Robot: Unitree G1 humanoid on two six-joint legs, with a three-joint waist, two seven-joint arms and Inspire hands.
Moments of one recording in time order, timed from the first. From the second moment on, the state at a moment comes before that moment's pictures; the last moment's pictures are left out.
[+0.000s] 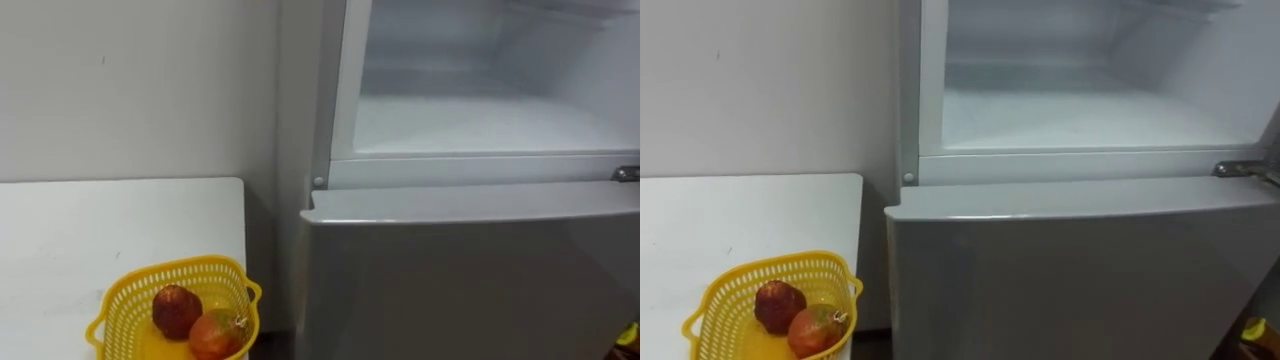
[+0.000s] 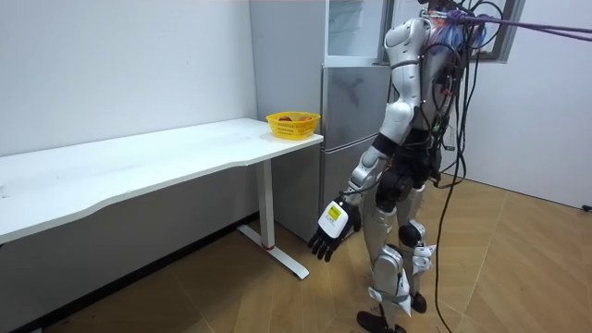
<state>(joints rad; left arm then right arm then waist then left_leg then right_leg) 0.32 0.22 0.35 0.90 0.39 0.12 0.09 -0.30 -0.78 -0.75 1.07 1.16 0.04 -0.43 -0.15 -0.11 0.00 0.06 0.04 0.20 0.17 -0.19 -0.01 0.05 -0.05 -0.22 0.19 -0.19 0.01</state>
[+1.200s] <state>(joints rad) 0.31 0.23 0.33 0.93 0.38 0.12 0.10 -0.35 -0.84 -0.61 0.85 0.89 0.08 -0.62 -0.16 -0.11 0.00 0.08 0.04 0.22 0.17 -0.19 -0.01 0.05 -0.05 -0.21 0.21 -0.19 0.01</state>
